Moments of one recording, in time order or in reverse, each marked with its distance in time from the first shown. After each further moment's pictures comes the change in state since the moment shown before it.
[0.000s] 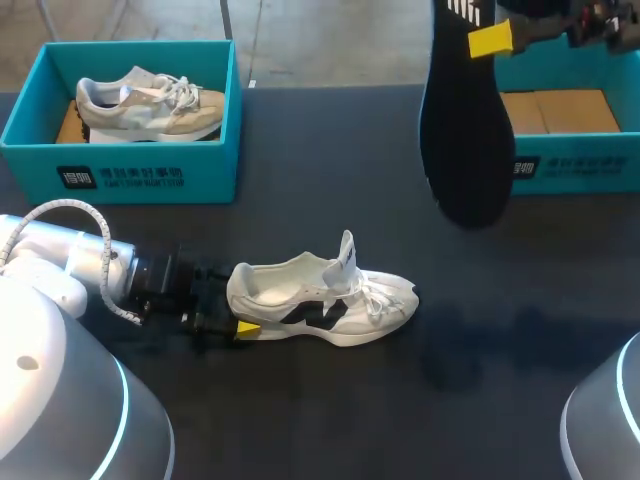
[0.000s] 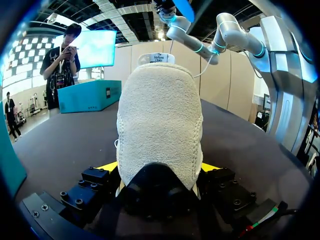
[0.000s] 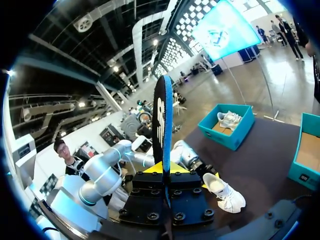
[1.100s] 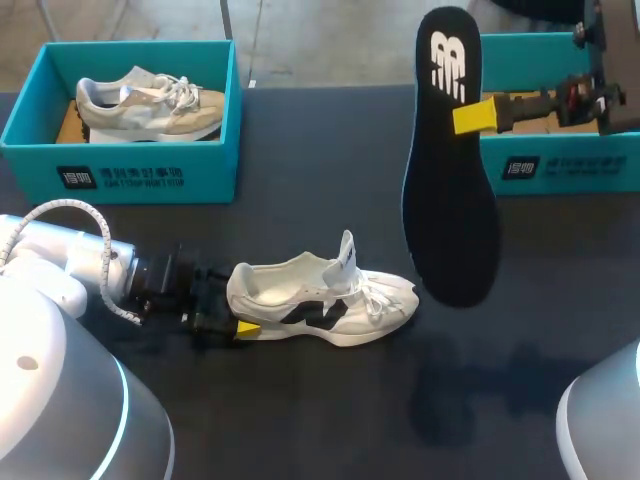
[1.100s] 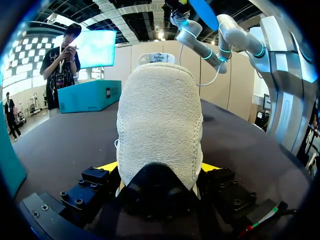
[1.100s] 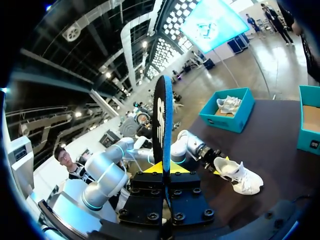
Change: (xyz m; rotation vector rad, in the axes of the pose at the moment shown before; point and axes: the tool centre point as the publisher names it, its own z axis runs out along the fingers) left arm 0.000 0.000 0.000 0.000 0.000 0.000; right arm 0.029 -0.063 0.021 -0.006 -0.018 0.117
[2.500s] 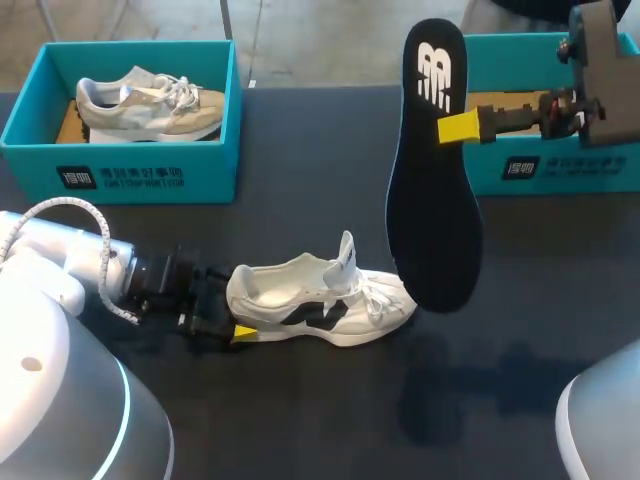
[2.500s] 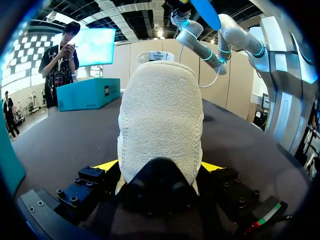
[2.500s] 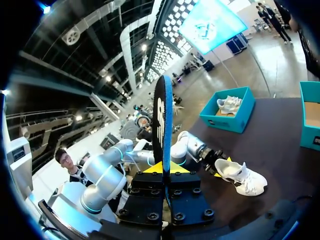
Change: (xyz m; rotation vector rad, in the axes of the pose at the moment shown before) left arm 0.004 0.003 -0.004 -0.021 0.018 -0.003; right arm -0.005 -0.004 0.014 -0.026 0.006 0.016
